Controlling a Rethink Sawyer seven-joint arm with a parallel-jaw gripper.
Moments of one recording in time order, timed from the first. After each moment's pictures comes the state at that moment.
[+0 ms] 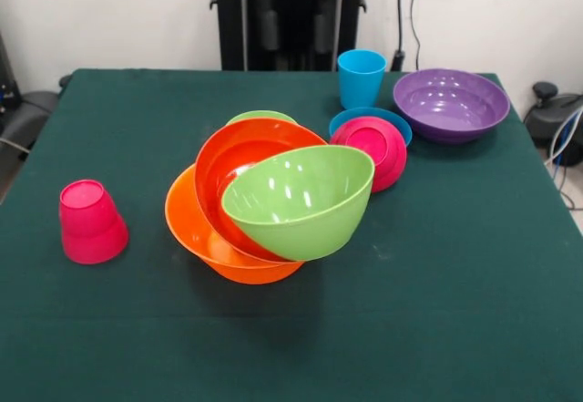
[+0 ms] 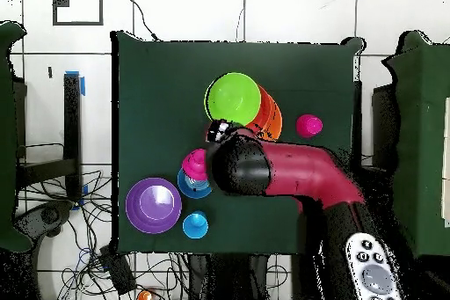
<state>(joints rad) -0.50 -0.99 0.32 1.90 -0.20 0.45 2.01</state>
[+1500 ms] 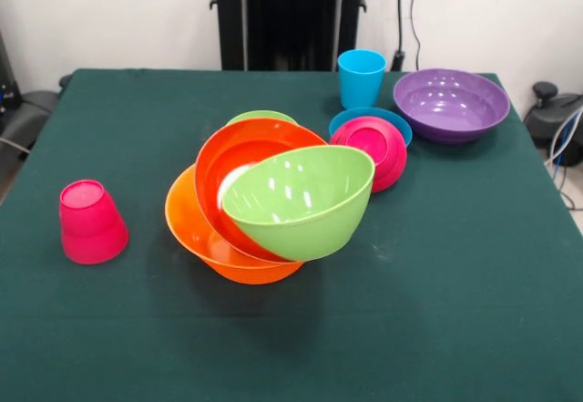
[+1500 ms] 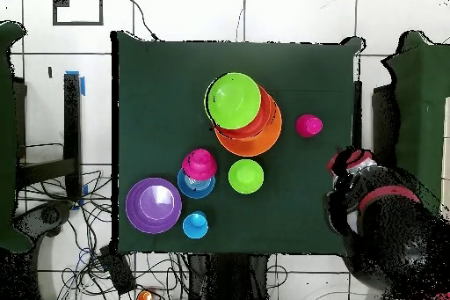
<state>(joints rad) -0.96 -1.36 0.38 2.03 -0.01 0.55 2.08</state>
